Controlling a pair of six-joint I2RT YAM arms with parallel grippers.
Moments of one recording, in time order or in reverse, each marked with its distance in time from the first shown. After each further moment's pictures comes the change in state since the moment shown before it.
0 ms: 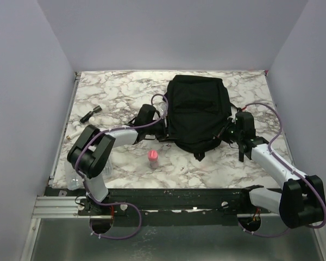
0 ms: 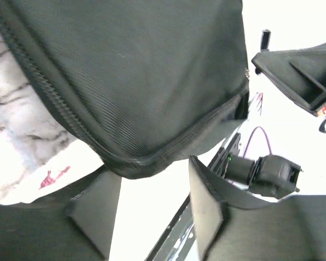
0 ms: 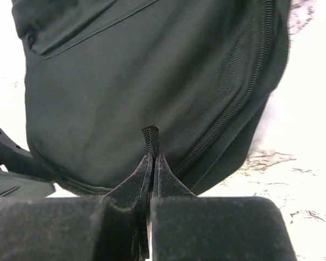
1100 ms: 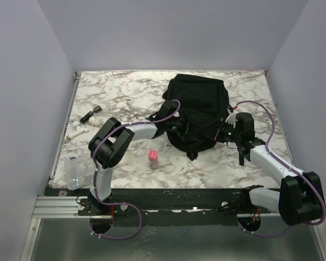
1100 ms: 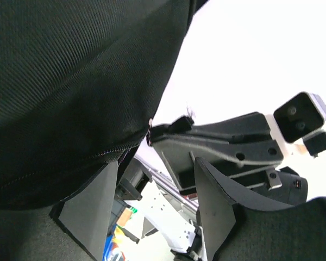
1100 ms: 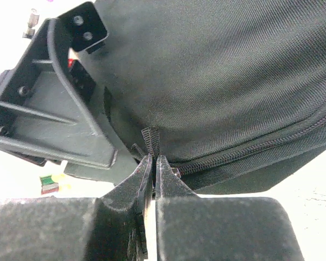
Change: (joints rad) left arm -0.143 0.164 0.259 0.006 0.097 -0.828; right arm -0.003 0.025 -0.048 0.188 -0.346 -0.138
